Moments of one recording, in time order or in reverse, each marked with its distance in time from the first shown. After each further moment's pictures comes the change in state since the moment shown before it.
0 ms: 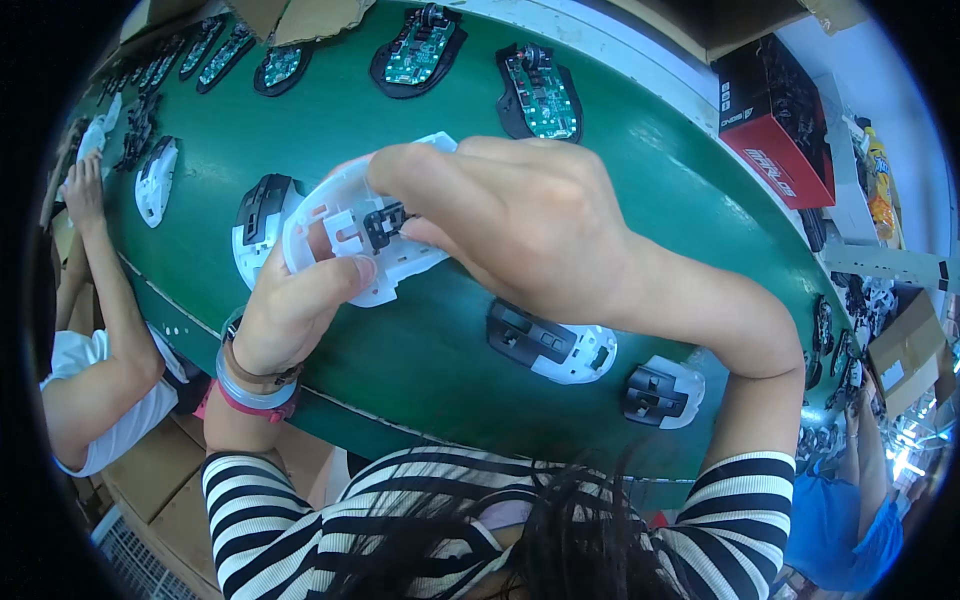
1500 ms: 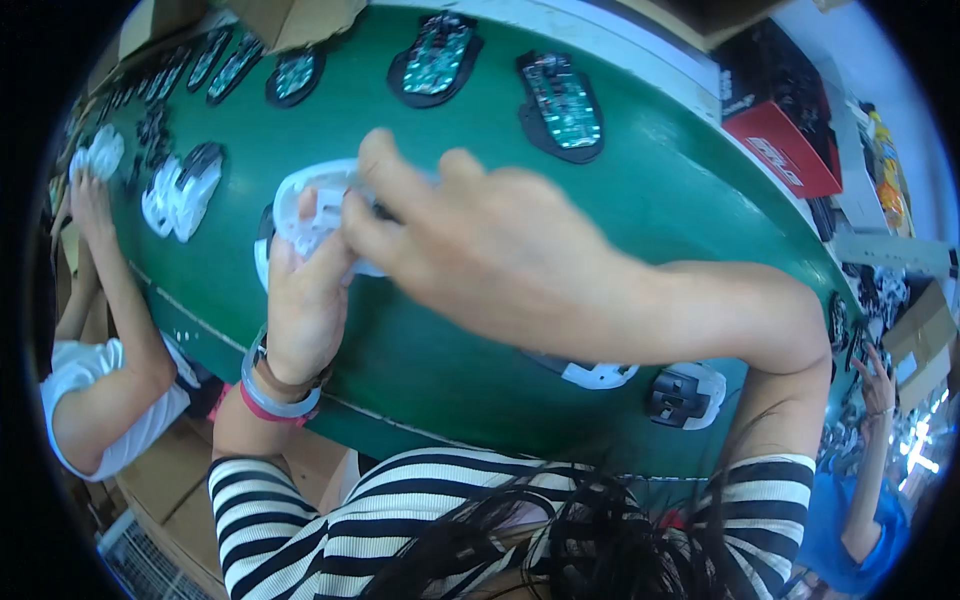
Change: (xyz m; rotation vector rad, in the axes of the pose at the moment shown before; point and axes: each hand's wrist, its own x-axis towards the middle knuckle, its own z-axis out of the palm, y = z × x) left_hand -0.006 -0.024 -0.001 0.025 0.356 0.213; right_hand 0.008 -0.022 0.006 -0.515 -0.292 -0.066
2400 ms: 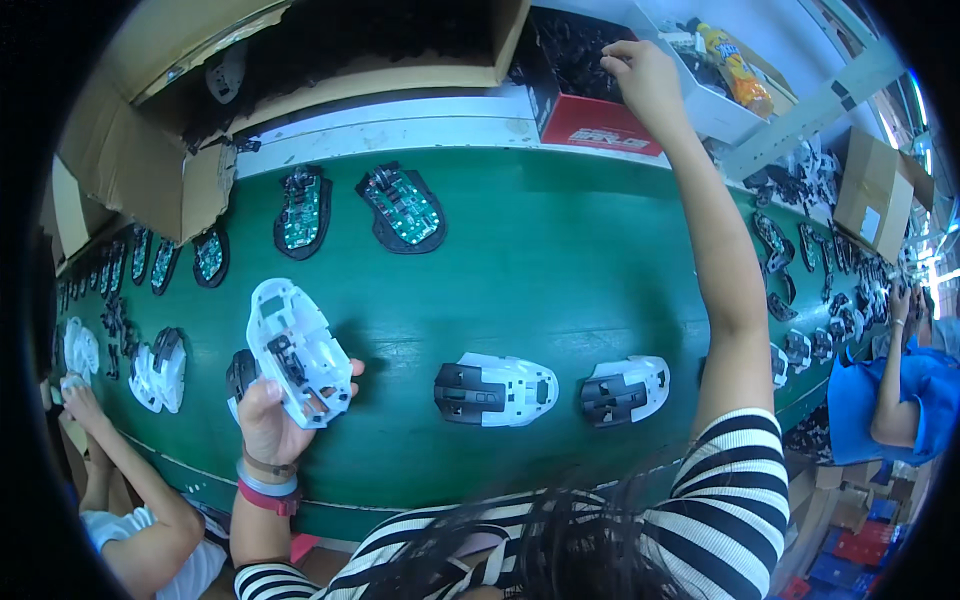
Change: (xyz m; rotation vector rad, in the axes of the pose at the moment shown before) left_hand 0.025 -0.003 -0.009 -0.296 -0.467 -0.455; right_hand -0.181 0.276 -0.063 -0.211 0.247 1.022
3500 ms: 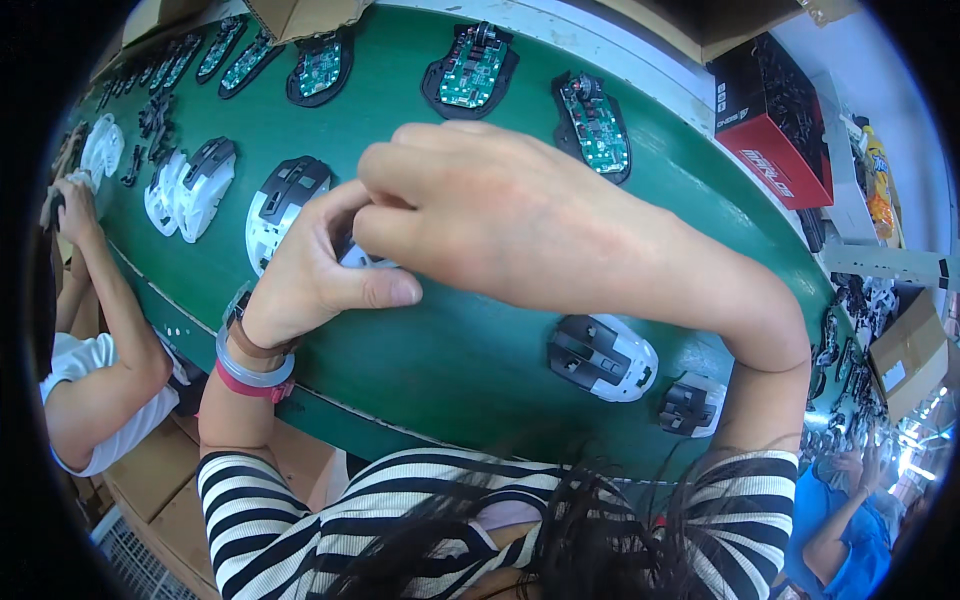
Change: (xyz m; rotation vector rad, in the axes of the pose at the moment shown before) left_hand -0.010 0.039 -0.015 0.702 0.114 0.128; right_hand -0.105 -0.315 0.006 0.676 -0.657 -1.118
